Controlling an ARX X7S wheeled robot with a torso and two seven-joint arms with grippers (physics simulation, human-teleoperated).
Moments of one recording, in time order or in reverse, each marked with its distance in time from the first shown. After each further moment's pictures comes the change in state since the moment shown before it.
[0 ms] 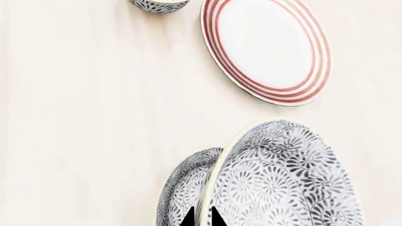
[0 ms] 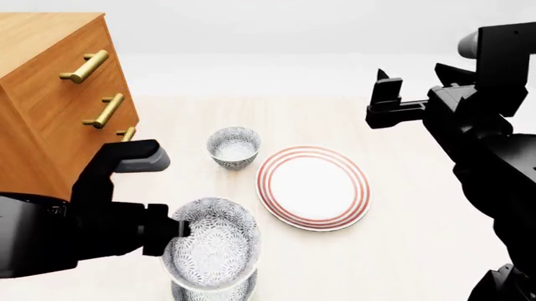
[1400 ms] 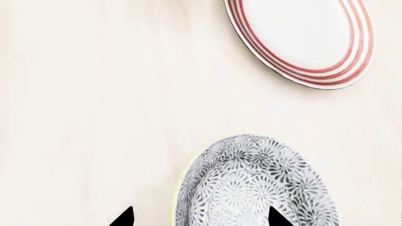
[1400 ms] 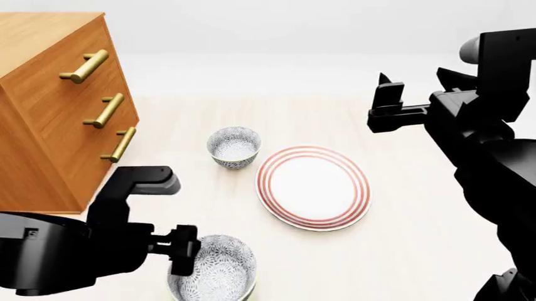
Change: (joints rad) left arm 0.100 0.012 0.001 0.025 0.215 -0.006 0.128; right arm -0.019 0.014 0.010 -0.012 0.043 0.001 0.035
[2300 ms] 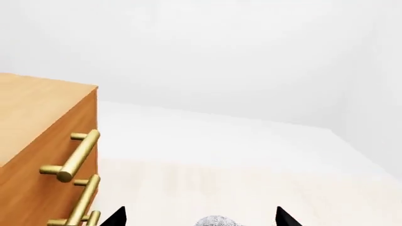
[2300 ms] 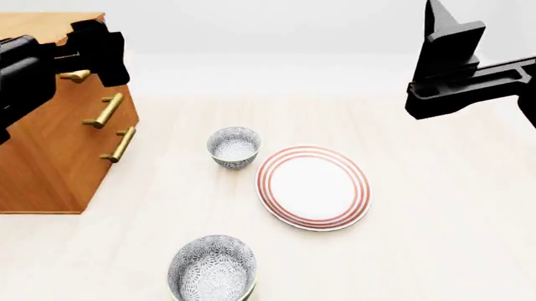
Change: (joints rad) left arm -0.423 0.022 -0.301 0.109 0.544 0.109 0.287; right arm 0.493 0.383 -0.220 -0.117 1.502 -0.116 1.246
